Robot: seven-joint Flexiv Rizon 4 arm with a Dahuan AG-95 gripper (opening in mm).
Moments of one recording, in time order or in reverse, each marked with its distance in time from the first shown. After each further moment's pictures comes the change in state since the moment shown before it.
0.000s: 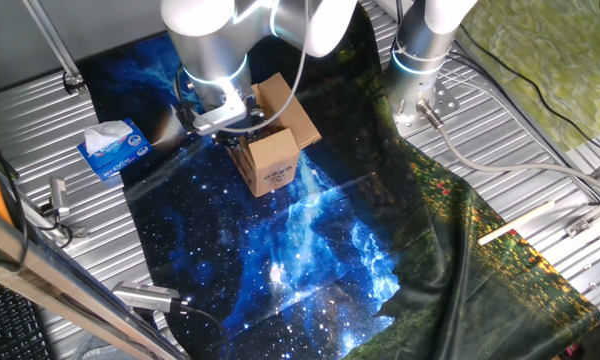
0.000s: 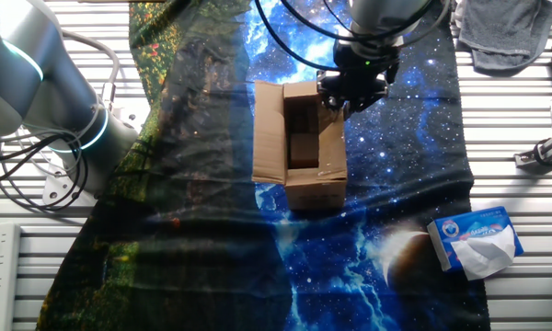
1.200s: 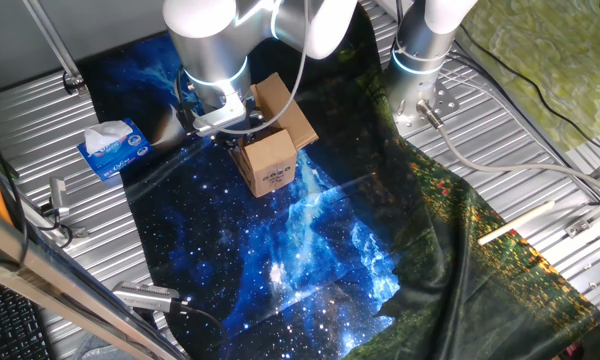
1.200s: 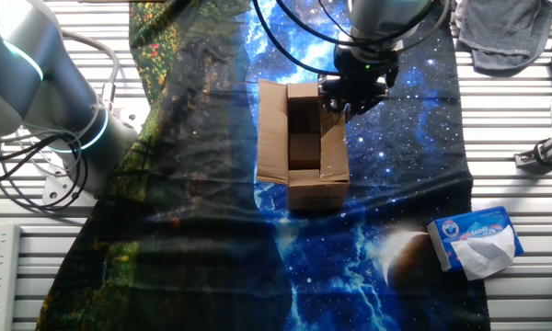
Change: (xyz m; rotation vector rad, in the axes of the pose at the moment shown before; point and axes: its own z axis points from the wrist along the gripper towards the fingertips) arm 0.001 -0.003 0.006 0.004 -0.014 0.012
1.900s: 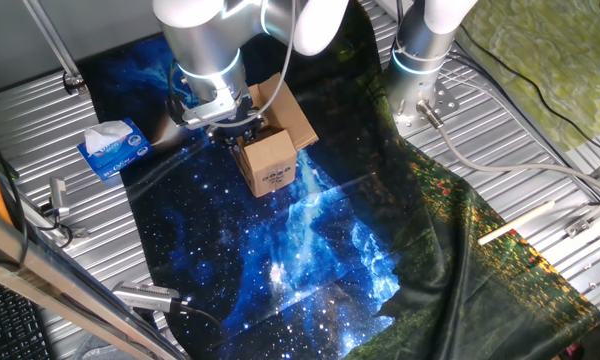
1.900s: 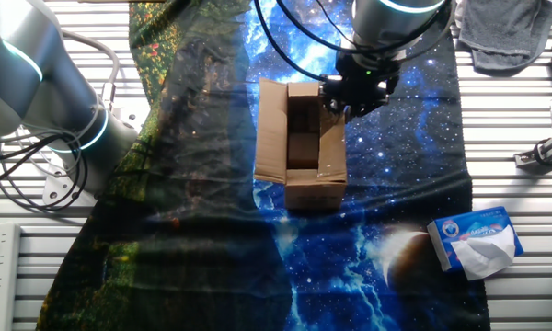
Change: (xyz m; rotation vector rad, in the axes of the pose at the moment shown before) arm 0.000 0.000 0.000 -0.011 -0.041 0.091
